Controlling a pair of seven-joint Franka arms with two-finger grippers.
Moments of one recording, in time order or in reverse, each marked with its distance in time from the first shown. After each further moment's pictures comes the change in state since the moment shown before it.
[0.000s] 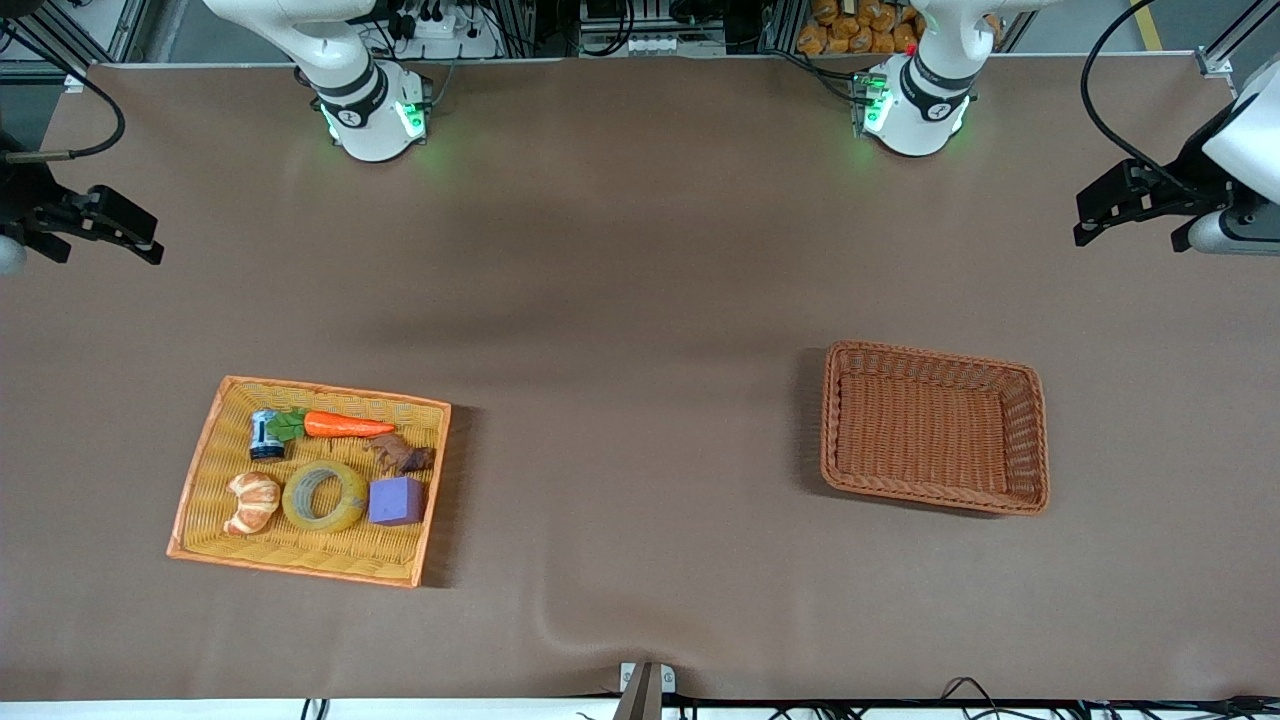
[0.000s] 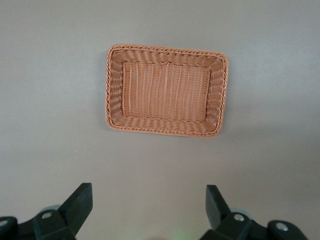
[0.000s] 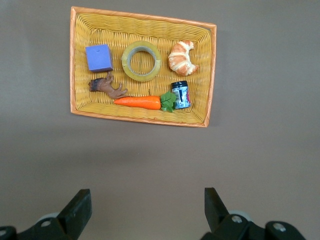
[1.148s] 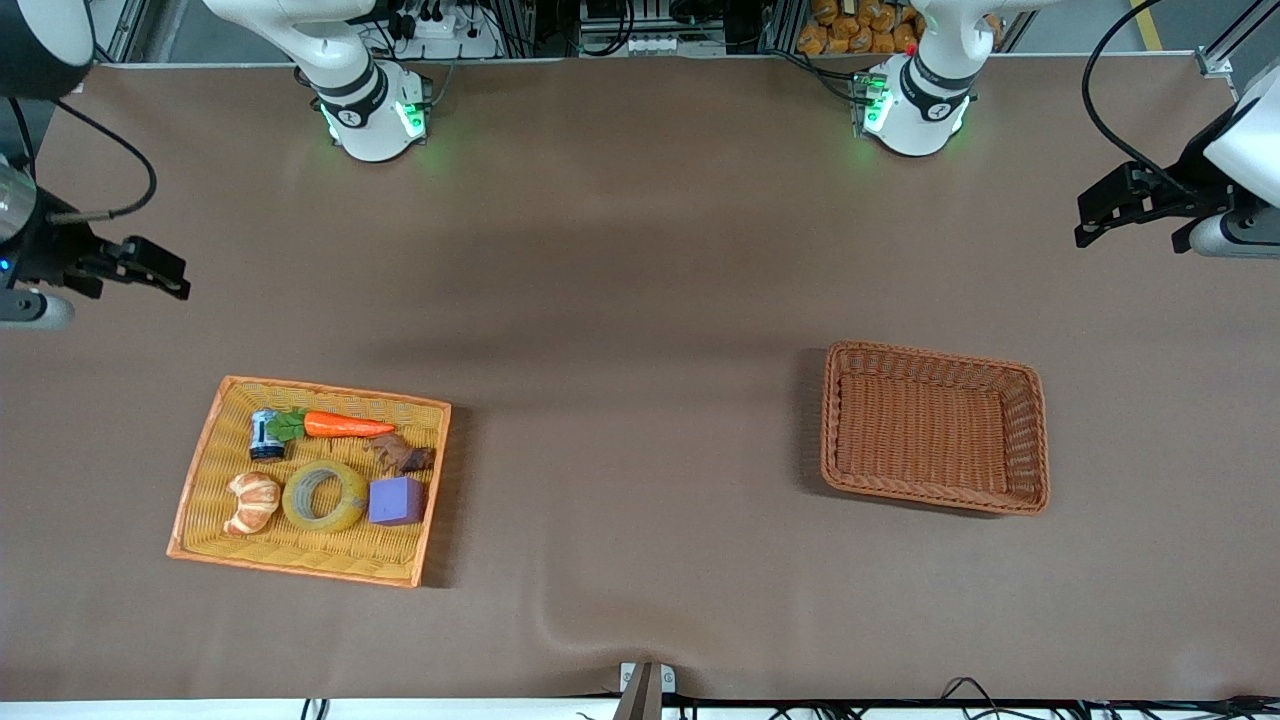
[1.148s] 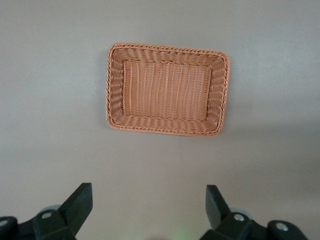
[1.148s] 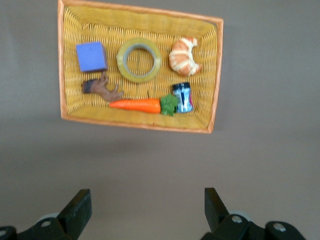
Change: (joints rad) left arm 0.004 0.004 0.001 0.000 0.000 -0.003 0.011; right arm -0.001 0.108 -0.008 -0.010 0.000 0.088 0.001
